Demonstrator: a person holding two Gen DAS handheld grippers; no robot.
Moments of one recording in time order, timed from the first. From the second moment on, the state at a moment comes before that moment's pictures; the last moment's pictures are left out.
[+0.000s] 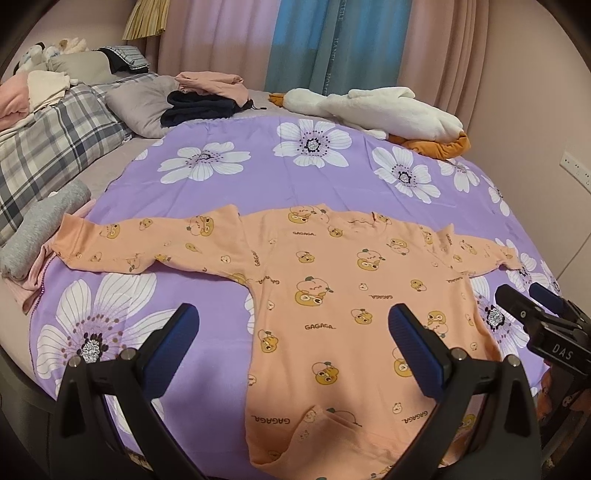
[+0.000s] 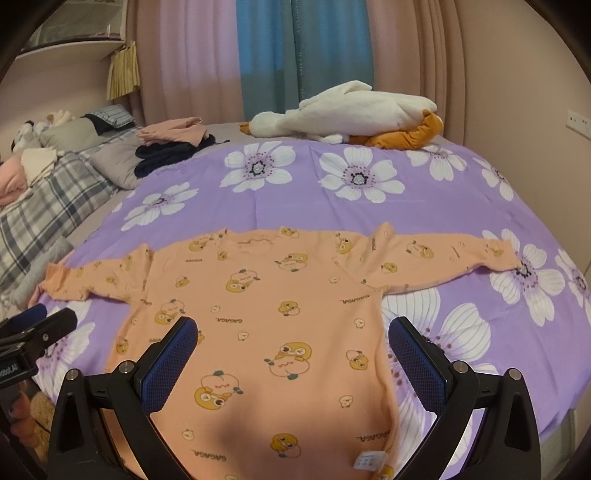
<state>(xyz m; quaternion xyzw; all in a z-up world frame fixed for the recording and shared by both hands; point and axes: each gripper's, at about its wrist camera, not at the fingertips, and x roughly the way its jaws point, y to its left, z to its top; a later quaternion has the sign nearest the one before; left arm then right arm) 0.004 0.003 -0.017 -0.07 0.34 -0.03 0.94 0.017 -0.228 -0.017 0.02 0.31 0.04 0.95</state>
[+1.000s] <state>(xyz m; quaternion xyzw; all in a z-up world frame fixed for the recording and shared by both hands) 0.005 0.027 -0.024 -0.12 0.35 -0.03 0.93 0.021 -0.237 -0.018 0.04 0.31 0.00 0.95</state>
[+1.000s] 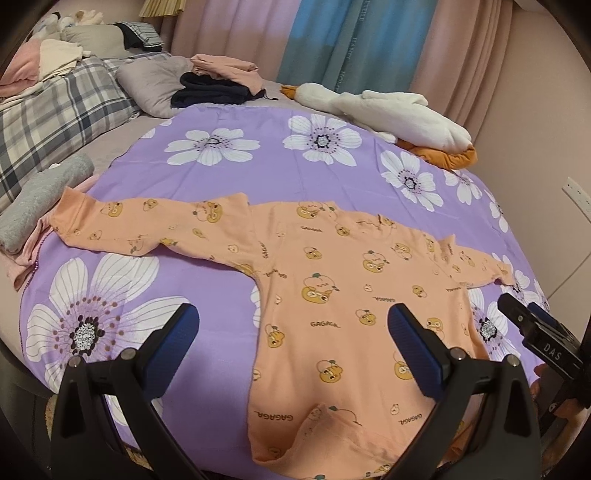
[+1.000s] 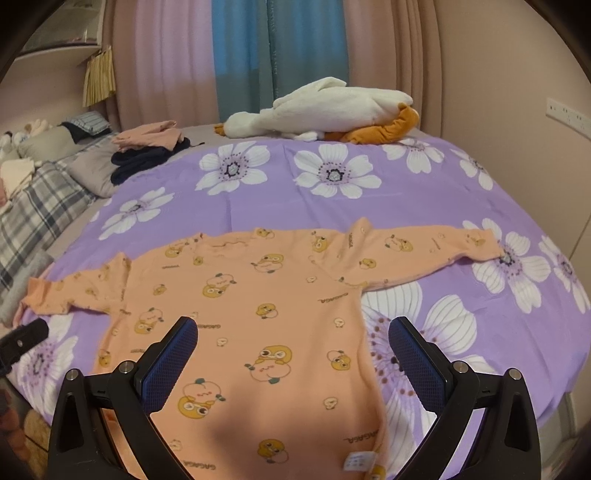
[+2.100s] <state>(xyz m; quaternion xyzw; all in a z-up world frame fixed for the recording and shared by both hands) 0.000 -0.003 -0.024 -0.10 0.36 -0.06 0.92 0.010 -0.240 -0.016 0.06 0.29 0.03 0.95</state>
